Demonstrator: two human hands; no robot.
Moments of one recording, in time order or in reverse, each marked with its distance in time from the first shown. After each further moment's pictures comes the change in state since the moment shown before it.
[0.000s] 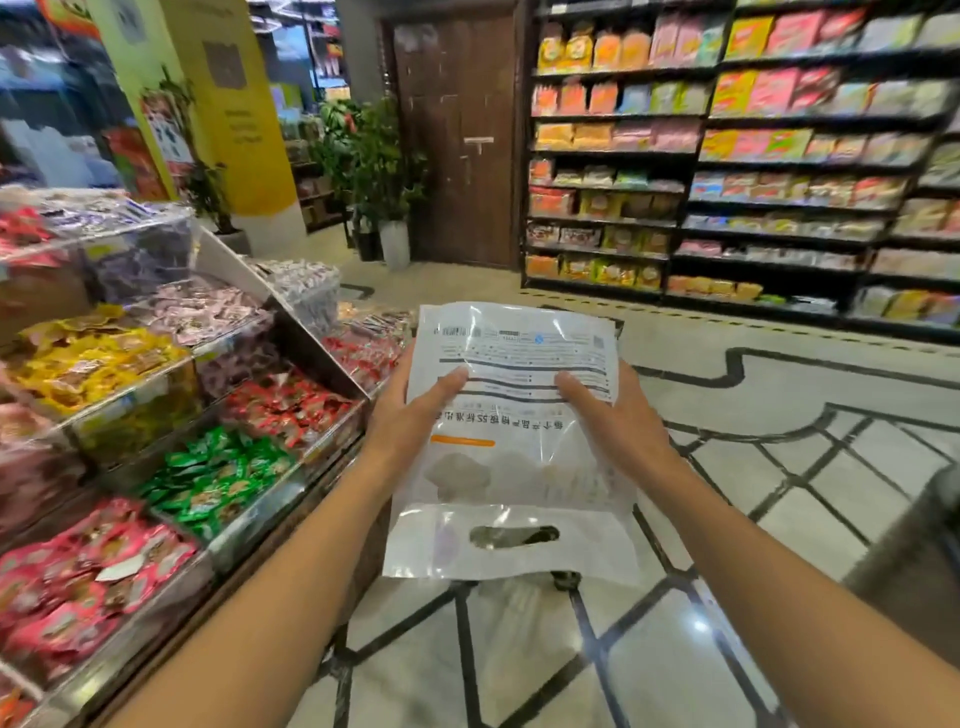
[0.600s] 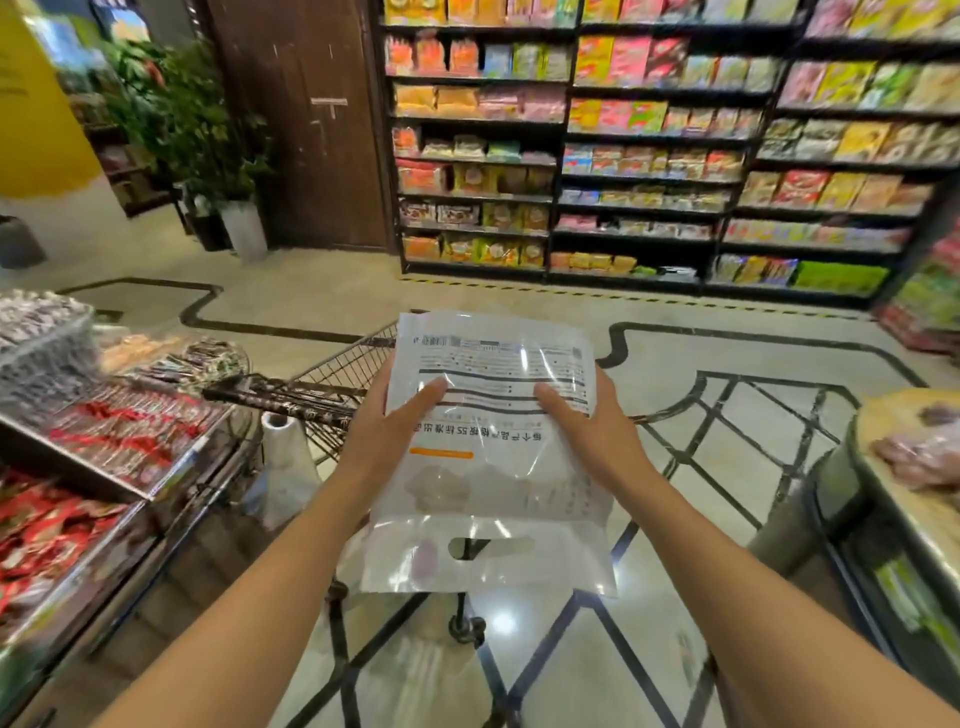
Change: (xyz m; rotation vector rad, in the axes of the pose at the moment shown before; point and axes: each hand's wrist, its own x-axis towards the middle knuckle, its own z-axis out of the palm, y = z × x) left_hand 0.258 -0.075 0.214 0.020 -0.222 -0.099; right_hand 0.230 0.137 -0.122 -0.042 0.167 0.182
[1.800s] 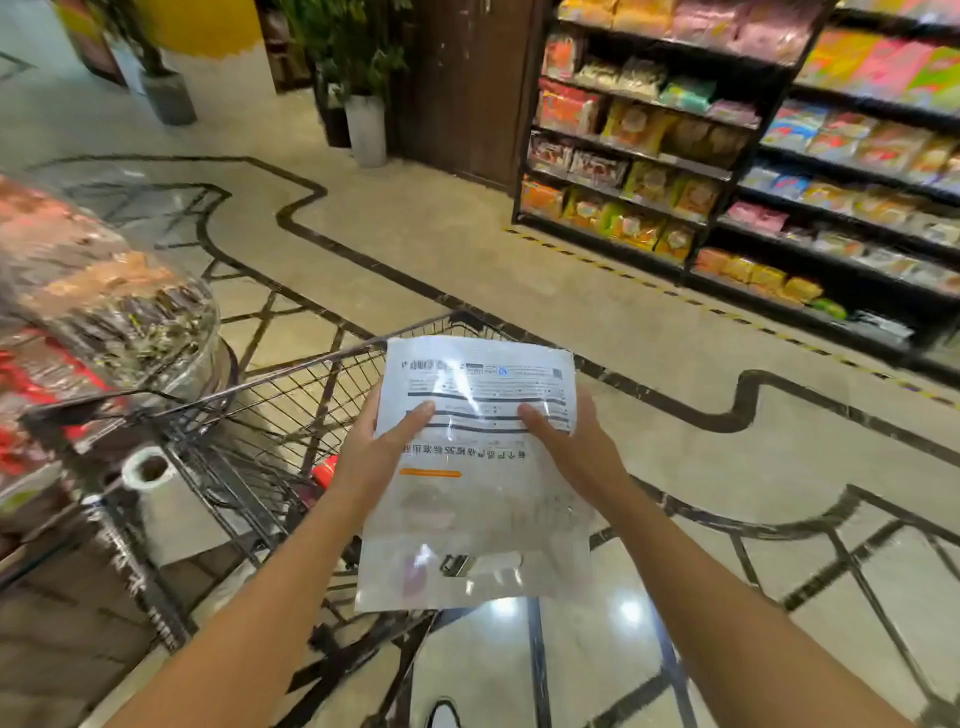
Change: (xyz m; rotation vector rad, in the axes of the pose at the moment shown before) left_hand 0.395 -0.134 0.078 -0.125 0.420 -0.254; right_hand 0.483 0.102 0.092 -0.054 -0.514 -0.025
